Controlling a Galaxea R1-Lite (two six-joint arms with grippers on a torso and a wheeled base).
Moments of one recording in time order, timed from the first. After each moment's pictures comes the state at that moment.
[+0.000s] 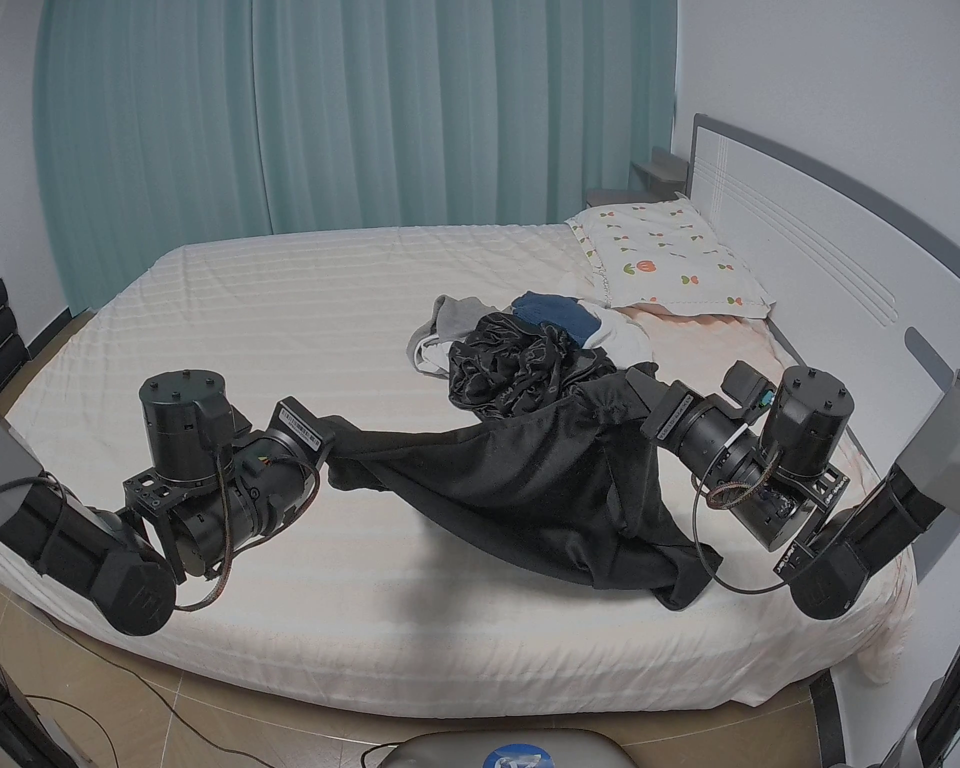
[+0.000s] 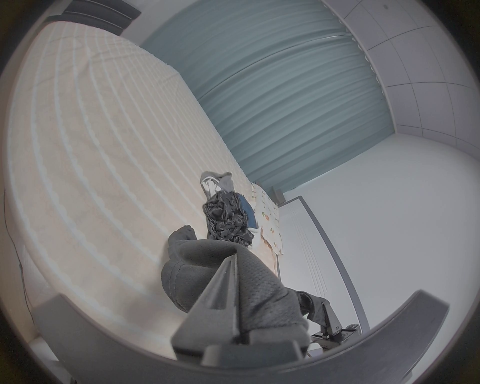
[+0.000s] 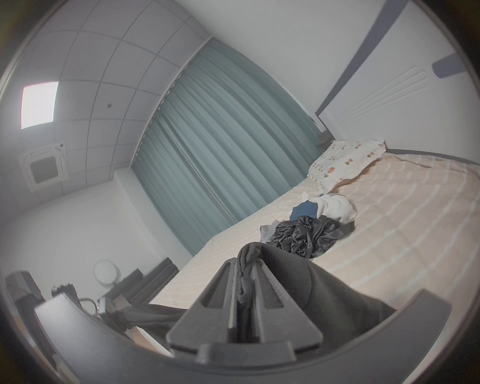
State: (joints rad) left arm -0.42 1.77 -0.61 -0.97 0.07 -1.08; right arm 0.52 1.97 -0.68 -1.39 -0.13 0.56
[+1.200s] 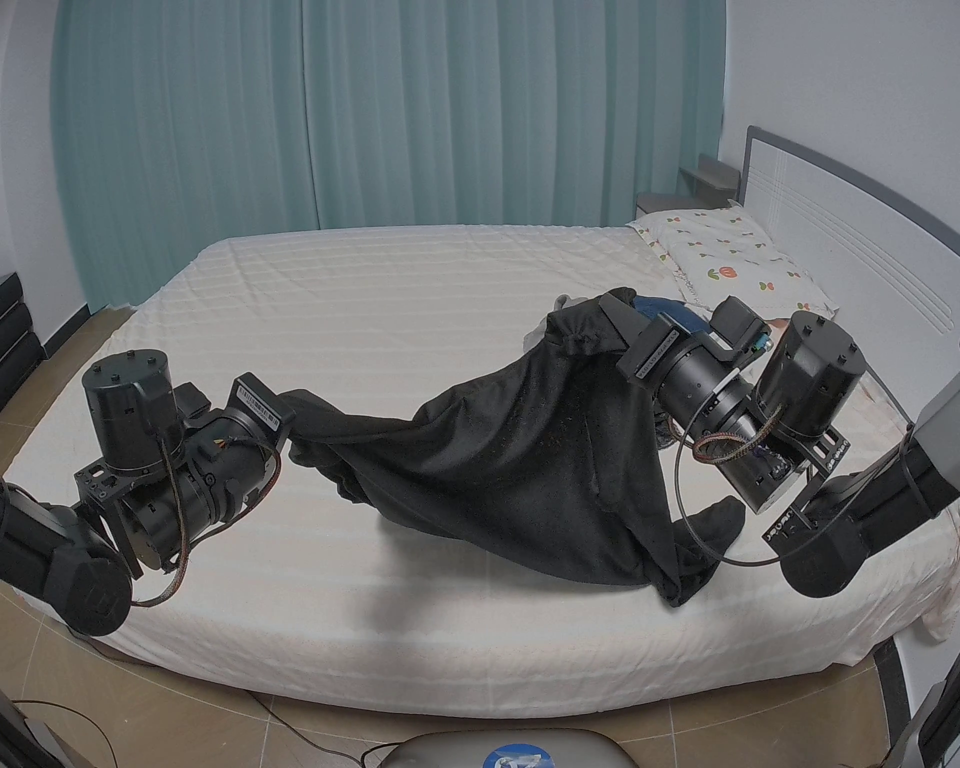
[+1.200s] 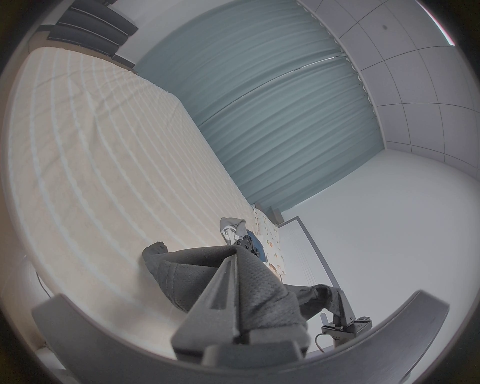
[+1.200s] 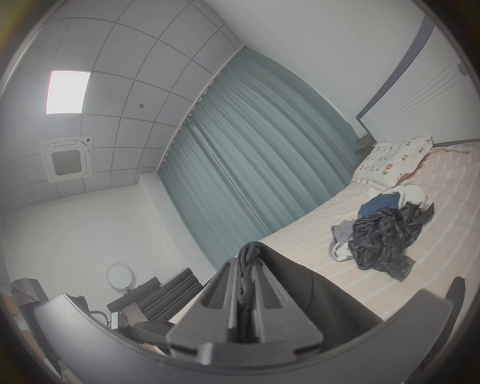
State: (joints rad) left arm -0.39 1.65 -0.58 -0.95 0.07 -1.03; right arm 0.60 1.93 -0.84 -1.37 -0.13 0.54
